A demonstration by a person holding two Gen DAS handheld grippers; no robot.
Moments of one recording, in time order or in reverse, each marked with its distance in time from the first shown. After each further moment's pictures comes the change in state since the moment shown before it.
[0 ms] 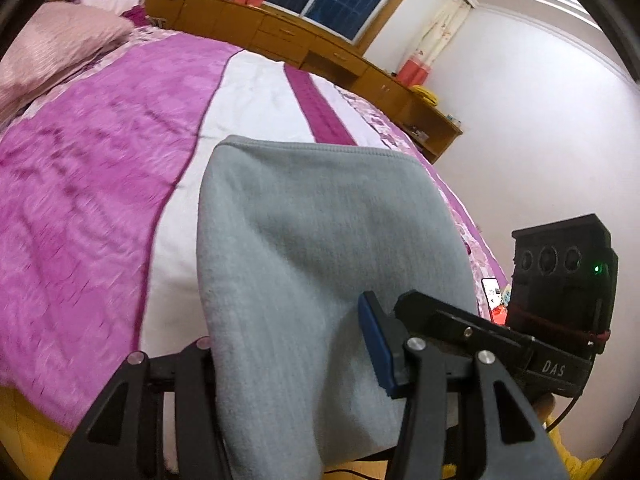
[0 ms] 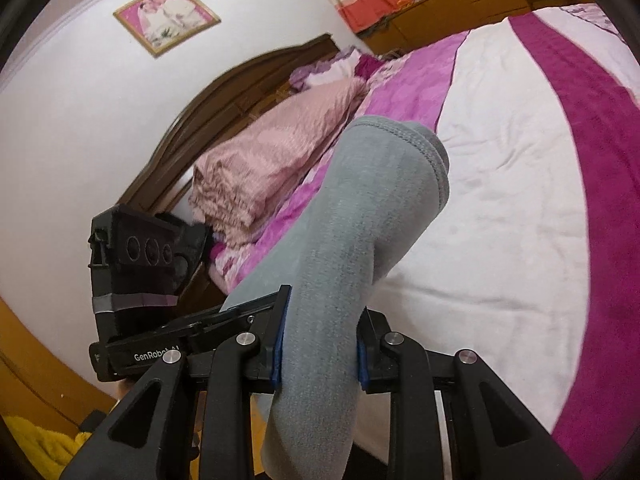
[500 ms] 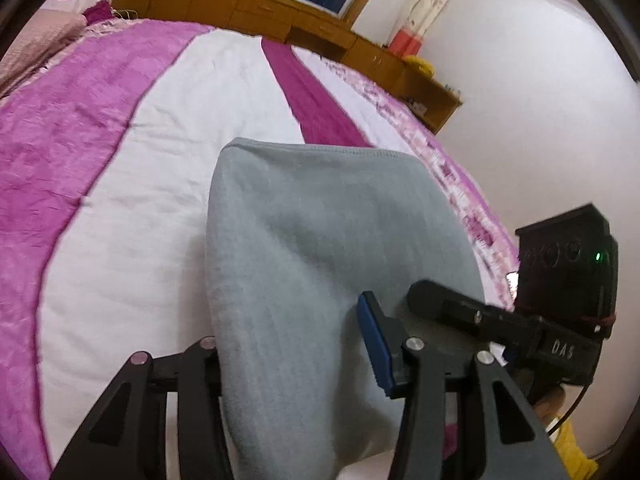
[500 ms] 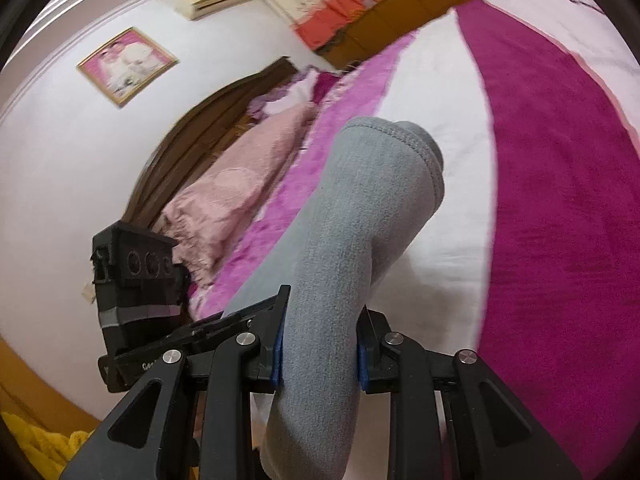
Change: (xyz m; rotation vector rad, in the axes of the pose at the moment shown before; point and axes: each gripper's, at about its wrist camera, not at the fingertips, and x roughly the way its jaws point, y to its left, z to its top) left arm 0.152 -0.031 0.027 0.068 0.095 0.016; right arm -0.017 -0.141 0.038 0.144 -0.049 -0.032
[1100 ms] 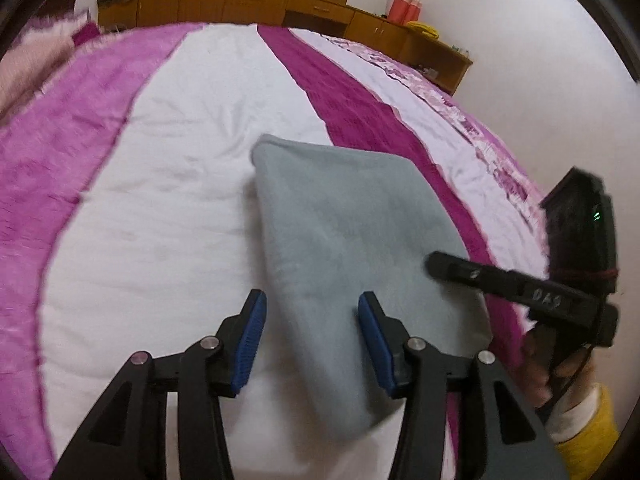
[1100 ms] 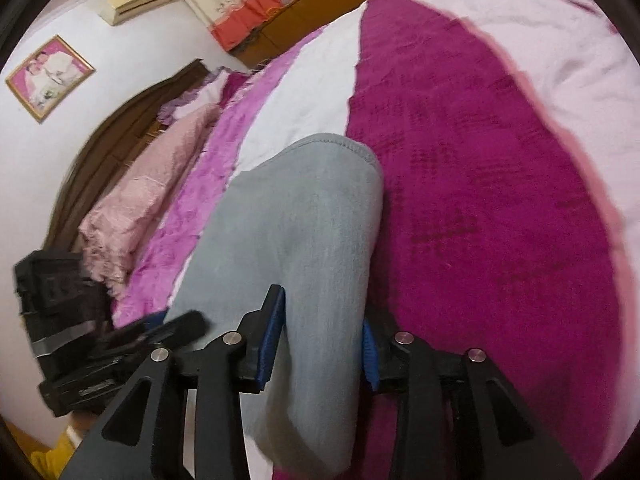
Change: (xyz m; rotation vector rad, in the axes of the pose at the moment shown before) left arm 0.017 -0.011 -0.025 0.134 0.047 0.154; right arm -0.011 -0.069 -0.015 0.084 -0.001 -0.320
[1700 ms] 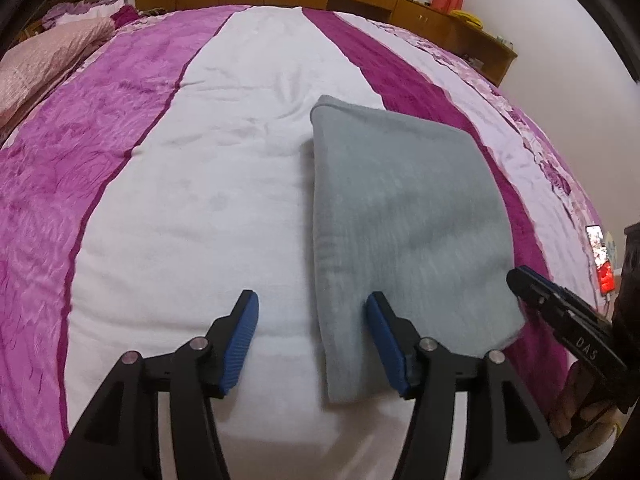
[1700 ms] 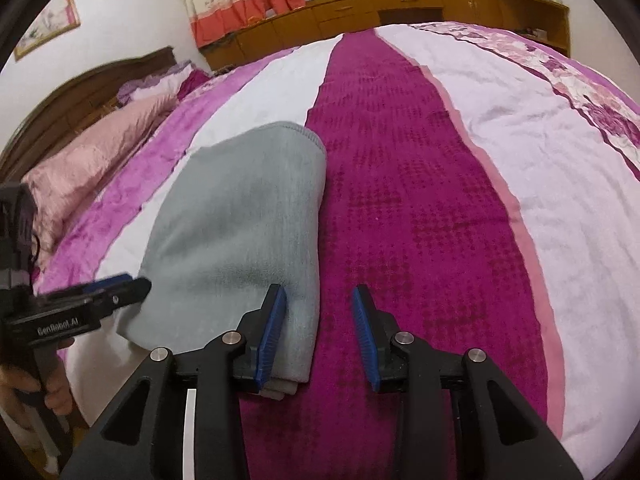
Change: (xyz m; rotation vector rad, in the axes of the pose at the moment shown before) left arm 0.002 0.016 -0.024 -0.086 0.063 0.127; right arm -0.036 0.017 -0.046 -0.140 -0.104 -0.287
